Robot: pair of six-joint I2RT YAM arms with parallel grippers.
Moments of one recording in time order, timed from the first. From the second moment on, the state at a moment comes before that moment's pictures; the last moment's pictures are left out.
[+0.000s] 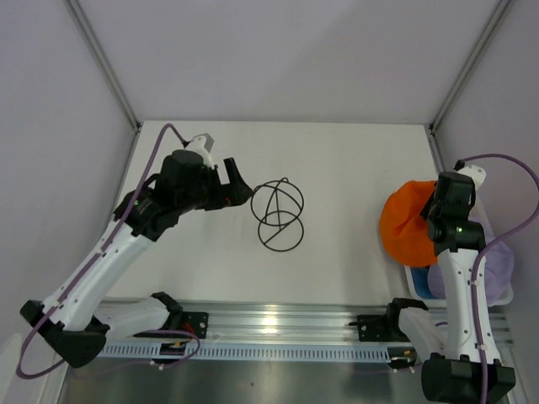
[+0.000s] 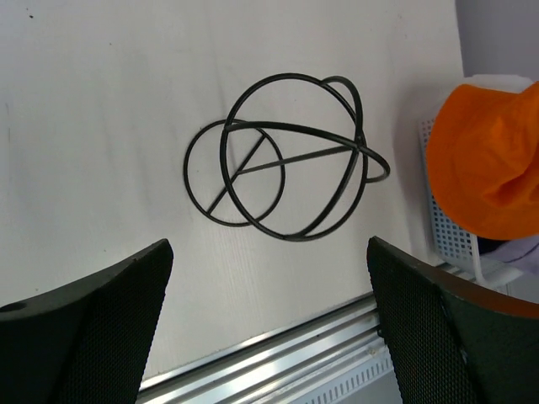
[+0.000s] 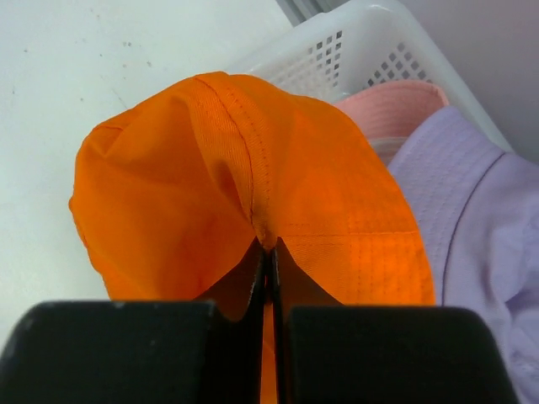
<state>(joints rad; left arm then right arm) -0.61 1.11 1.29 -0.79 -0.04 -0.64 -0.11 0.88 0.99 -0.74 0.37 0.26</state>
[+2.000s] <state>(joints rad) -0.39 0.71 1.00 -0.74 -0.02 -0.60 0.58 1.35 1.23 -0.28 -0.38 0.39</state>
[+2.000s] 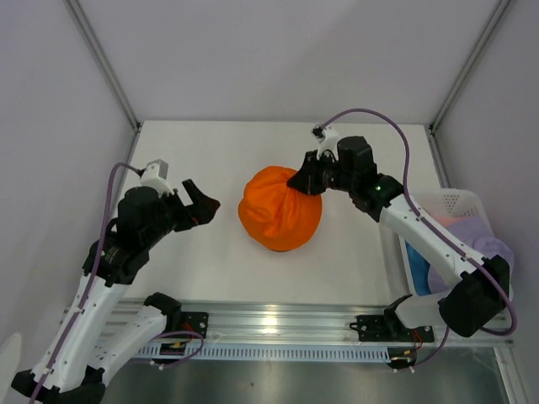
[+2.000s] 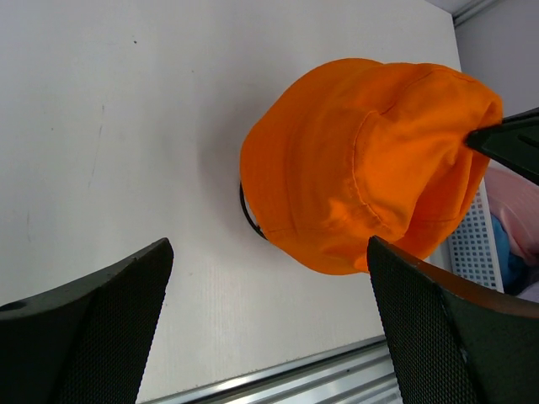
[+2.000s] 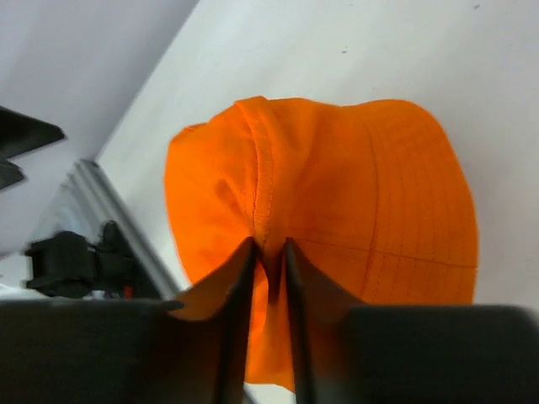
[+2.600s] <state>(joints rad) -0.39 0.73 0.80 -0.50 0.06 -0.69 0.28 1.14 1.03 -0.17 -0.40 0.47</state>
